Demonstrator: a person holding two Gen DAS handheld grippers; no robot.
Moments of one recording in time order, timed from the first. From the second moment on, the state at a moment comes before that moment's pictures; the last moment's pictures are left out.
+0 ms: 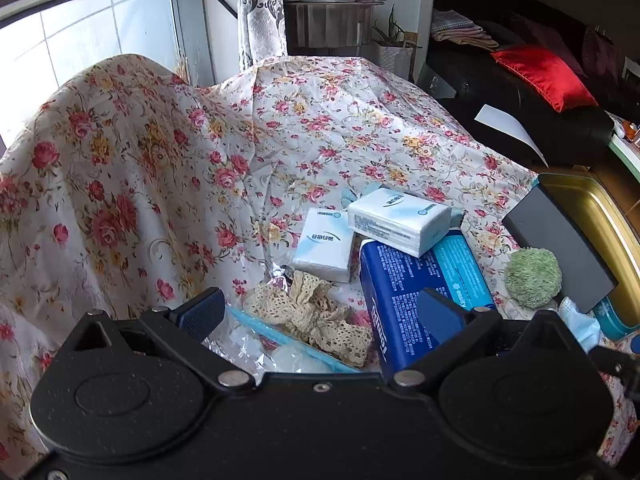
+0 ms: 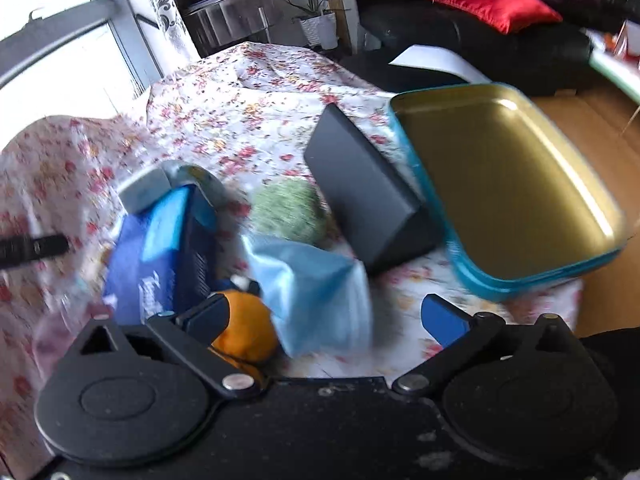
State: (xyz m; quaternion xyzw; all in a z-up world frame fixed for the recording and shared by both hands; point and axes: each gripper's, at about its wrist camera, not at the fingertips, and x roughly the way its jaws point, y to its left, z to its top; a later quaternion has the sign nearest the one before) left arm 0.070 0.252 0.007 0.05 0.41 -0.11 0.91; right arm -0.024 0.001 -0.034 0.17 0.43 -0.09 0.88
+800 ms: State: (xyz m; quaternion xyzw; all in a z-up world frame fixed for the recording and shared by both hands) left arm 0.045 0.245 0.002 0.09 0.27 -0.17 0.94; right arm -0.011 -0.043 -0.060 0.32 0.46 -0.06 0.83
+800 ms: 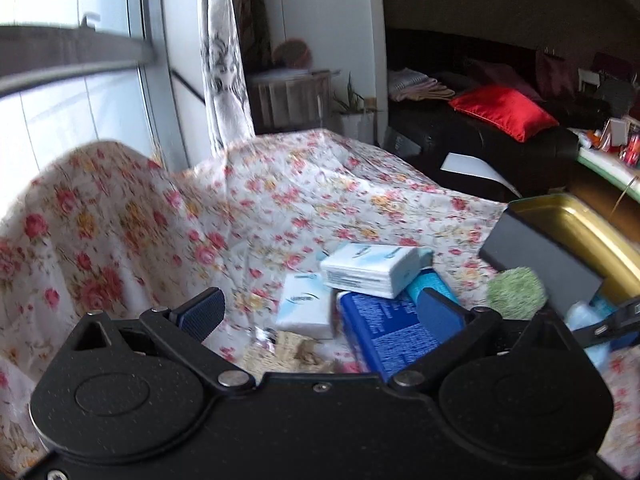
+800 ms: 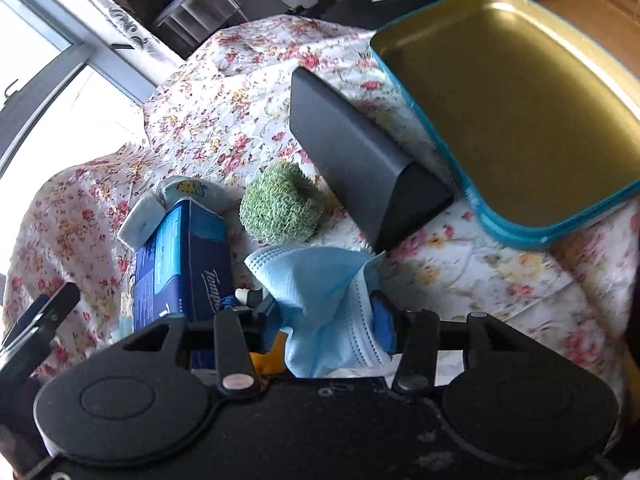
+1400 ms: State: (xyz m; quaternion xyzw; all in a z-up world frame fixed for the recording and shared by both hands) left arm 0.057 0.216 0.042 0.10 0.38 -0.06 0.92; right arm -0.040 -0.048 -0.034 0.19 0.43 0.00 0.88
